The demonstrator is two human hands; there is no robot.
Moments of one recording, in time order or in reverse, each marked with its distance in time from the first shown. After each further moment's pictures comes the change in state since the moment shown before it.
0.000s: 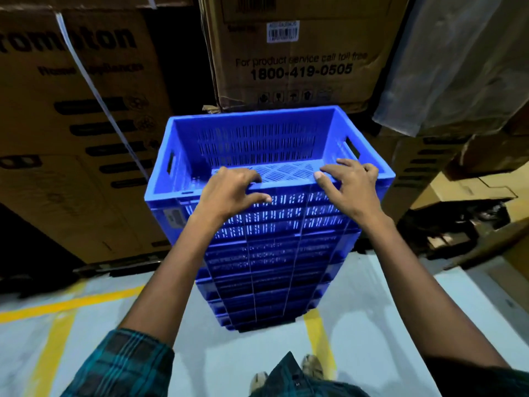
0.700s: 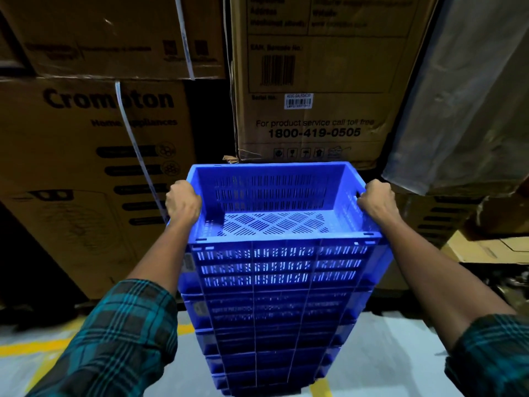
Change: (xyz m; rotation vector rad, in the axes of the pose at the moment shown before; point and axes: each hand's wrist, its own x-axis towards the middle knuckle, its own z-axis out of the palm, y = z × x) left_hand 0.038 -0.129 -0.007 -0.126 0.242 -1.024; right_hand 0.114 0.042 -0.015 0.010 -0.063 0.526
